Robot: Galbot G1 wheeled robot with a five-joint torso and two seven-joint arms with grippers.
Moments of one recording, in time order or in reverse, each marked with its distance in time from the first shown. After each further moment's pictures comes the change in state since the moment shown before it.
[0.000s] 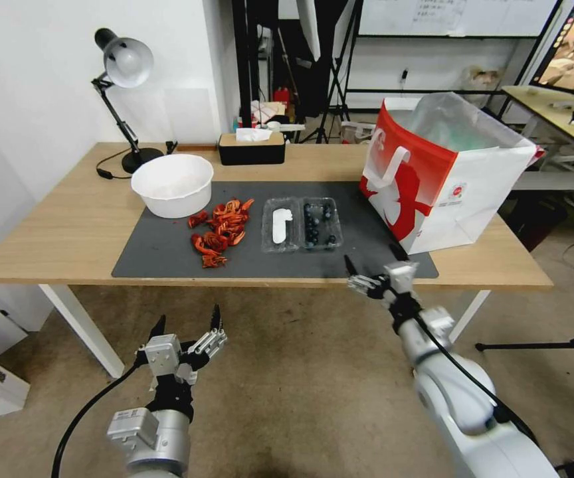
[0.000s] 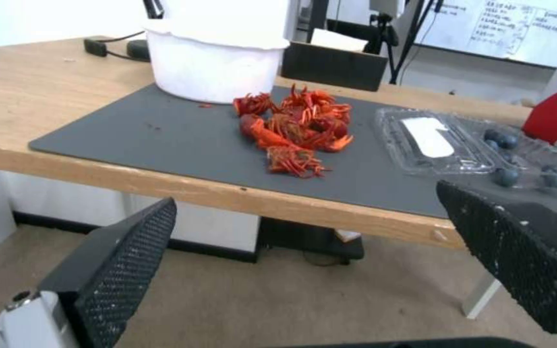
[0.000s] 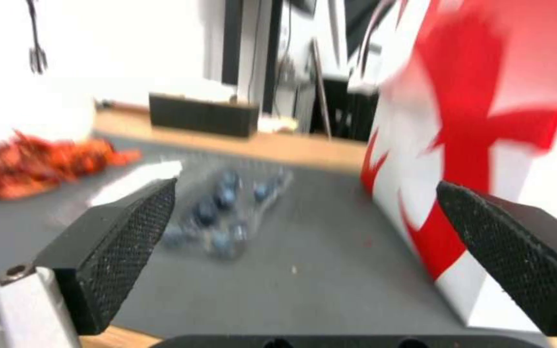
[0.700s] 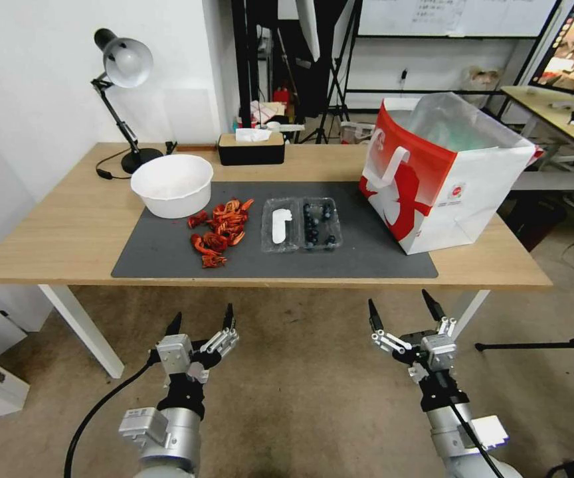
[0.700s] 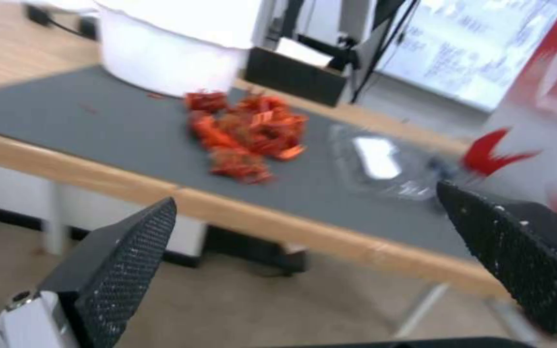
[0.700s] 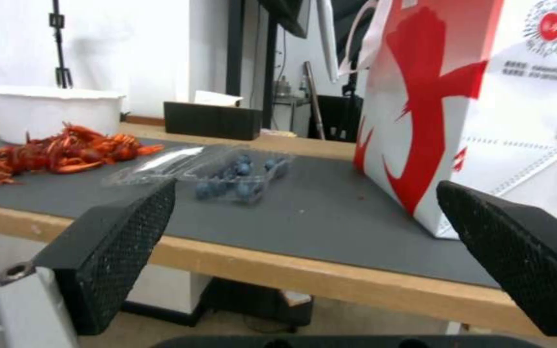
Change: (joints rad) left arm -0.068 0.018 0.028 0.048 -0.175 -0.033 0.060; right arm -0.279 0.044 0.039 -0.020 -0.057 0.327 -0.016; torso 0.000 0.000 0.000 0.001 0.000
